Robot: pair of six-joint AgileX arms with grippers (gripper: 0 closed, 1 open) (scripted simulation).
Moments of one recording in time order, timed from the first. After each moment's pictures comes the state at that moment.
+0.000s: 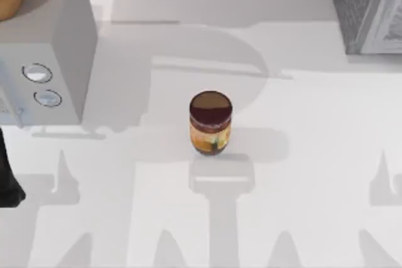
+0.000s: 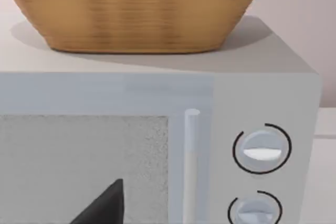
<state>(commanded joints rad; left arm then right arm) 0.00 0.00 0.00 0.00 0.00 0.00 0.00 0.00 0.00 0.00 0.00 0.00</state>
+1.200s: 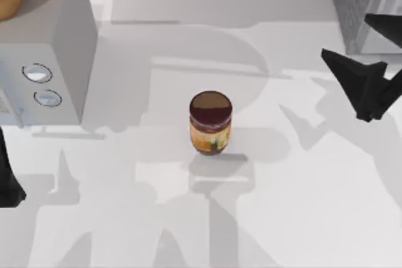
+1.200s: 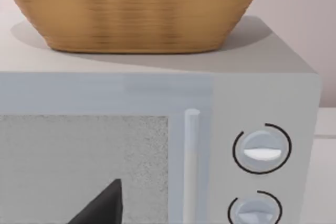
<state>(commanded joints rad) 0.00 0.00 0.00 0.00 0.00 0.00 0.16 1.24 0.55 0.57 -0.62 -0.01</state>
